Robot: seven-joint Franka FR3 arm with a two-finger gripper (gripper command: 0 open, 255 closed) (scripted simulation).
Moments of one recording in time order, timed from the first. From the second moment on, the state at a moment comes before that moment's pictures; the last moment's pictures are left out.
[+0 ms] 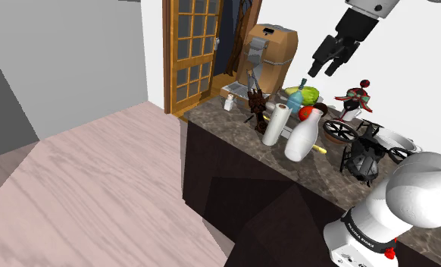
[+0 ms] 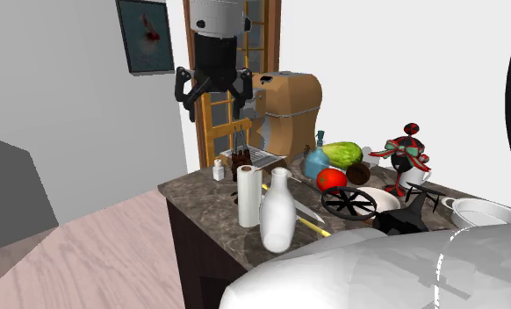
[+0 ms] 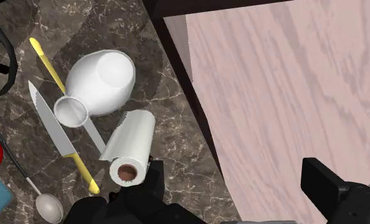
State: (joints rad) arm -0.02 -0.80 0.02 -2.32 0.04 1.68 0.09
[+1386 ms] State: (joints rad) arm -0.15 -0.68 -0.29 -2.61 -0.17 2.02 -0.25
